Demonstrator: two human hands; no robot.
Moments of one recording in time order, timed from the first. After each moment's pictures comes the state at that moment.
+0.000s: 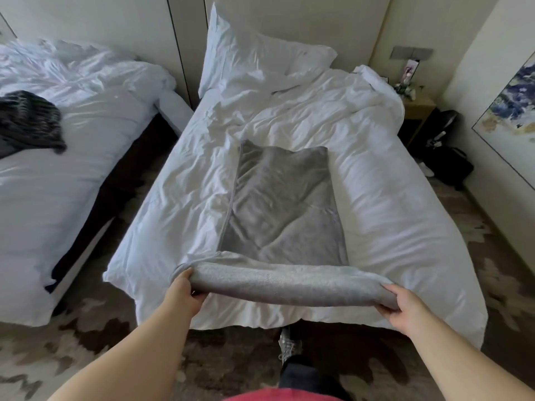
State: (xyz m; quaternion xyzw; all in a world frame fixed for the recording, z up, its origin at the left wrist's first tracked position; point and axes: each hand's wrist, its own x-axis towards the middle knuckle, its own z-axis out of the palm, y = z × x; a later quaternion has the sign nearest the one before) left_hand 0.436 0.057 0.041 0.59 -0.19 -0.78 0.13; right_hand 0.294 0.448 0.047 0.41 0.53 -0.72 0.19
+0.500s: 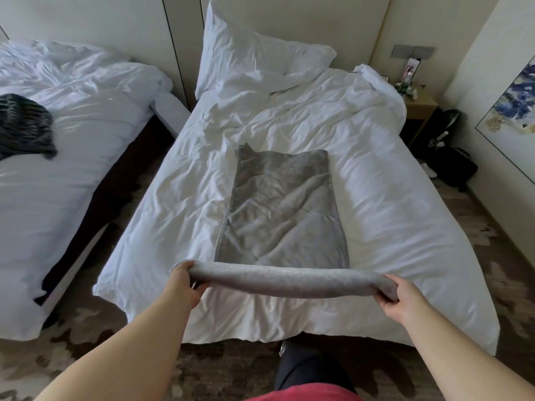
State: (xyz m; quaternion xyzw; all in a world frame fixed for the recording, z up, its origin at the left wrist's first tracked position) left_hand 0.377 0.039 0.043 0.59 -0.26 -0.75 0.11; right_hand 0.236 0.423 0.043 0.42 0.48 -0.75 0.19
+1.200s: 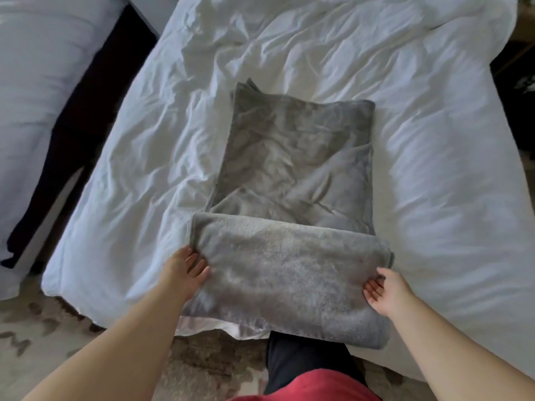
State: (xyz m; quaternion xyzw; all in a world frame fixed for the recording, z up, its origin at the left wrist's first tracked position) left_hand 0.198 -0.014 -0.079 0.65 -0.22 -0.73 0.05; right_hand 0.031 0.339 -0.094 0.53 0.54 -0.58 0.30
